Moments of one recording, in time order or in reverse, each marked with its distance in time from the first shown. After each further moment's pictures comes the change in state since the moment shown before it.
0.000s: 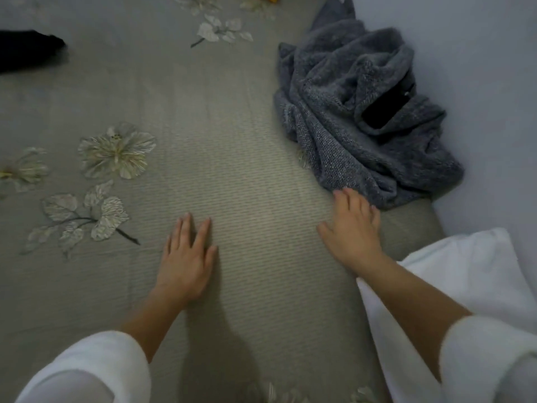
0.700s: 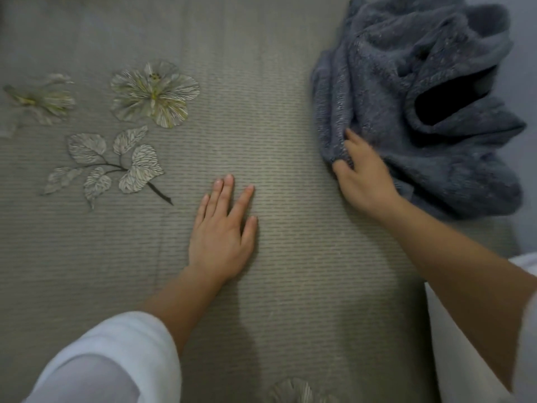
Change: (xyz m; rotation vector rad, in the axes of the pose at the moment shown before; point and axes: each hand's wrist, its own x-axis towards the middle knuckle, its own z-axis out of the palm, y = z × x) left_hand 0.006 -0.013 0.028 -0.079 0.292 0.063; right_hand 0.065 -0.078 0.023 0.393 -0.044 -0.266
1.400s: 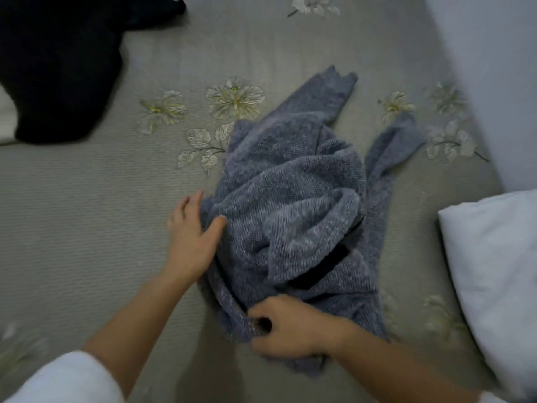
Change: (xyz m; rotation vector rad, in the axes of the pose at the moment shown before) left_hand -0.147 -0.119 -0.155 -0.371 0.032 -0.358; right_hand -0.277 -0.217 0.106 0.143 -0.827 -0.233
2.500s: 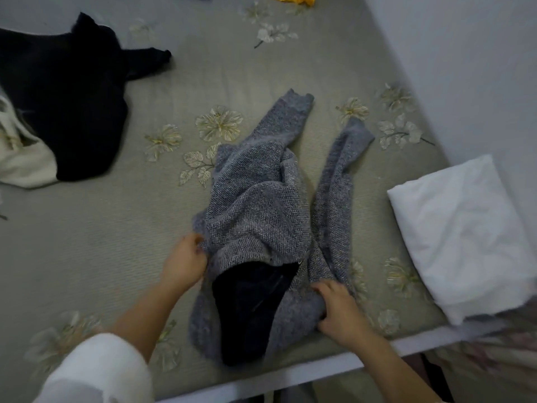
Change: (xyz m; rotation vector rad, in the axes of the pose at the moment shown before) left_hand -0.066 0.025 -0.052 0.308 -0.217 -0.053; right_hand -0.124 0.050 0.048 0.024 0.410 0.510
